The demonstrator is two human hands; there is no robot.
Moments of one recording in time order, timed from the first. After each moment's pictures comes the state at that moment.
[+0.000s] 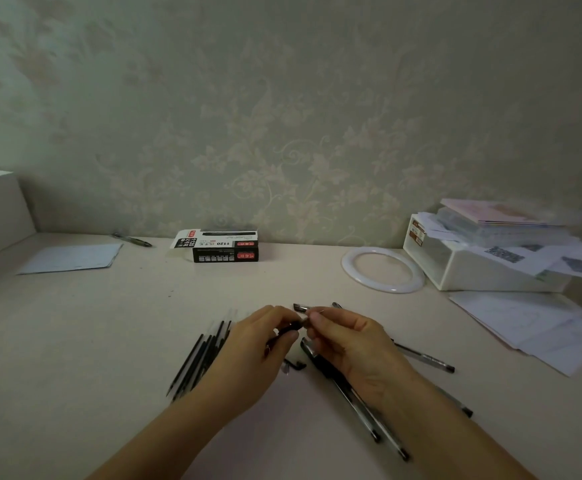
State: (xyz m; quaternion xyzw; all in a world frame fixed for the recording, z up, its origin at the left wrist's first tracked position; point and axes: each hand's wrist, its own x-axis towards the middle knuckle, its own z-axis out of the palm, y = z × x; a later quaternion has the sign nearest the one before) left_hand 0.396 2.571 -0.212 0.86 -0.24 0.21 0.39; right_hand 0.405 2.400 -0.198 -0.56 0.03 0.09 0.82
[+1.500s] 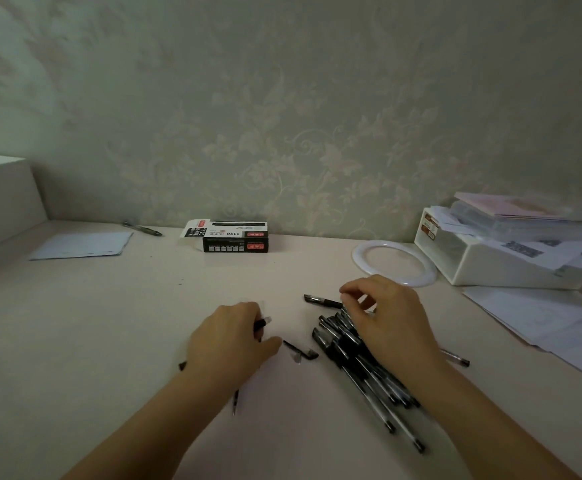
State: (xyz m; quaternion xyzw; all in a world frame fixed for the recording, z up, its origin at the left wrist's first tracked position) left_hand 0.397 2.593 -0.199 0.98 0.01 0.10 0.17; right_hand 0.412 2.380 -0.188 -0.90 -0.13 -0.26 0.32
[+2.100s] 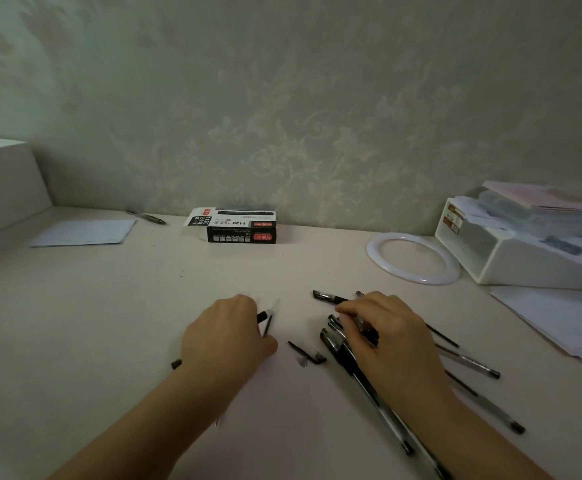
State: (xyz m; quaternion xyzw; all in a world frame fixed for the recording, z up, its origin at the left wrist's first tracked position) left_hand 0.409 2.589 -0.199 0.98 0.08 0.08 0.14; right_hand 0.410 2.385 -0.219 -0.89 -0.22 -0.30 0.27
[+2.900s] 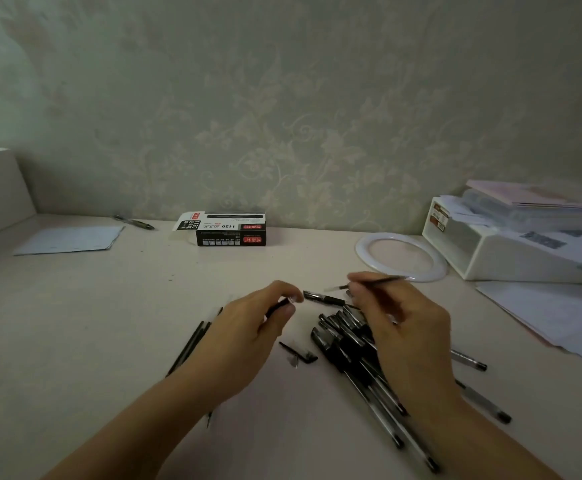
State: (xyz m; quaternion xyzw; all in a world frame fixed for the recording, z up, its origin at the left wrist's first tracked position) left_hand 0.400 2.583 -0.201 0.90 -0.18 0.14 0.38; right_hand 0.403 2.384 -0.203 -0.77 -0.16 -0.35 0.51
